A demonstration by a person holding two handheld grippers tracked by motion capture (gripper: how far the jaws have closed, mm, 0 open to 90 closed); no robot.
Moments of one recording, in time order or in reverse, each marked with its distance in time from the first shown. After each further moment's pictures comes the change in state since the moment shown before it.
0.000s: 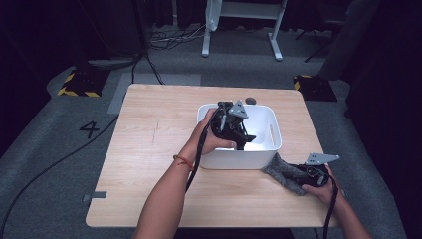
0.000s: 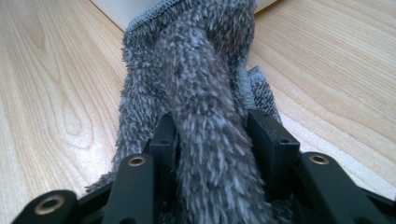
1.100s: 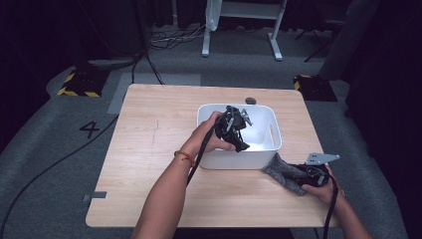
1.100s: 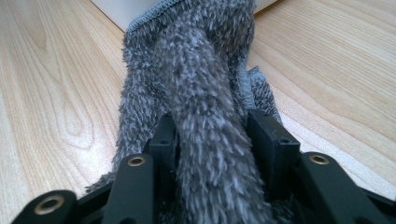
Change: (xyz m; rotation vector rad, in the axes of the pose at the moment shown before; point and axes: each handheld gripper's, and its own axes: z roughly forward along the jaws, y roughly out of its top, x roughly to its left) left arm 0.009 -0.005 0.032 0.298 -0.049 0.021; right arm -0.001 0.000 0.000 0.000 0.005 0.004
